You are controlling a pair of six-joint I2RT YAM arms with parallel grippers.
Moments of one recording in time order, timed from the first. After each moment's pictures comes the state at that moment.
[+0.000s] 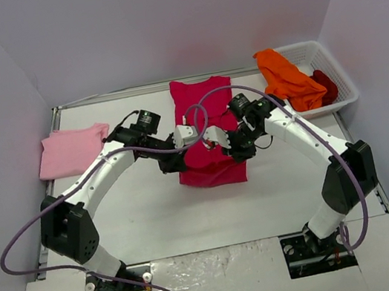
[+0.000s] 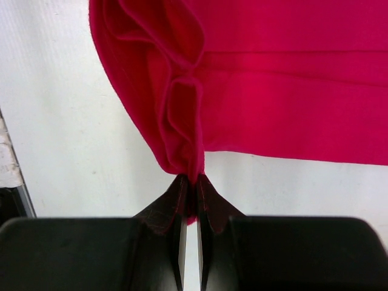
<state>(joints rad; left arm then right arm) -0.53 1.60 1.39 -0.87 0.71 0.64 0.48 1.59 1.37 -1.10 -0.42 -1.02</state>
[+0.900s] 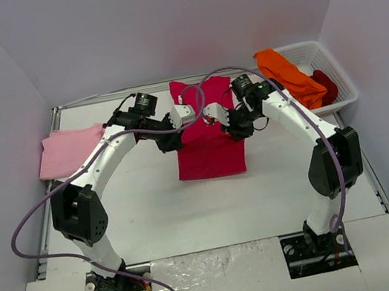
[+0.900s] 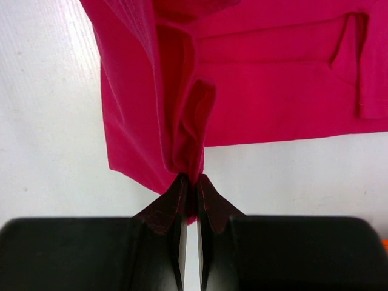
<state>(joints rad) -0.47 1.74 1.59 -0.83 0.62 0.62 0.37 1.75 1.55 -1.03 -0.38 -1.02</state>
